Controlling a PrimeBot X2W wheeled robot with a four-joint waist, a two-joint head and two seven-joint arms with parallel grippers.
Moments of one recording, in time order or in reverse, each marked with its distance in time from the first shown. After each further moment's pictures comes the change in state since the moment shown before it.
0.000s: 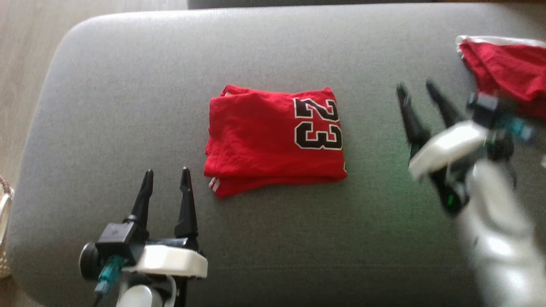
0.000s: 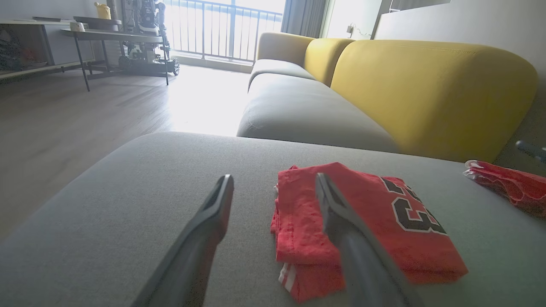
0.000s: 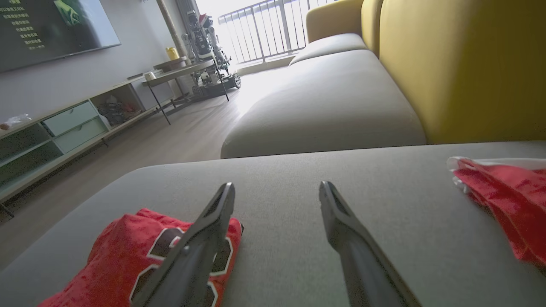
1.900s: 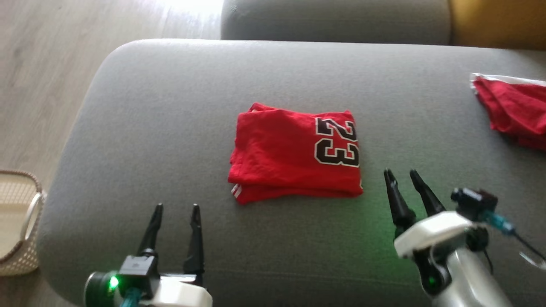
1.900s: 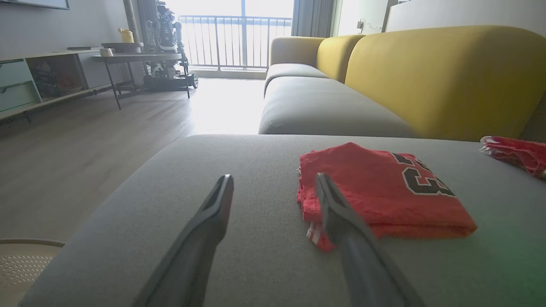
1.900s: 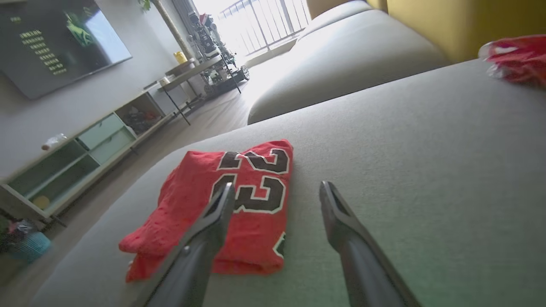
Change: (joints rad) left arm 0.138 -0.001 0.003 -0.016 0.132 -0.014 0.000; right arm 0.456 0.145 -0.176 -0.265 -0.097 0.000 0.000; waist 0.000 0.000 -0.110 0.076
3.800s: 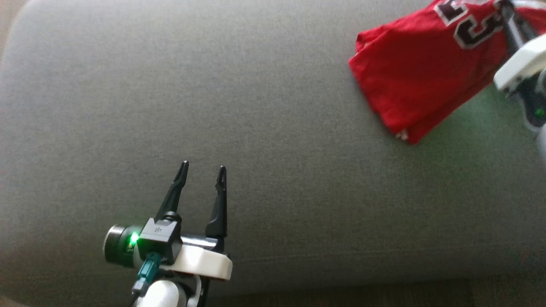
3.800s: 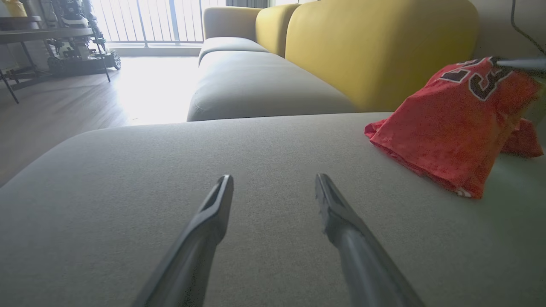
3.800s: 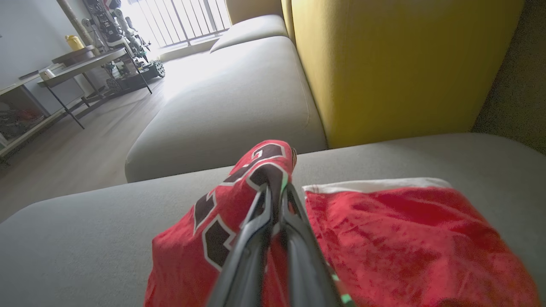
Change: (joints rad) left arm -0.171 -0.003 -0.103 0.018 0.000 0.000 0.000; right arm -0.840 -0.343 0.321 0.600 0.356 0.000 0.093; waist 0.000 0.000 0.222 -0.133
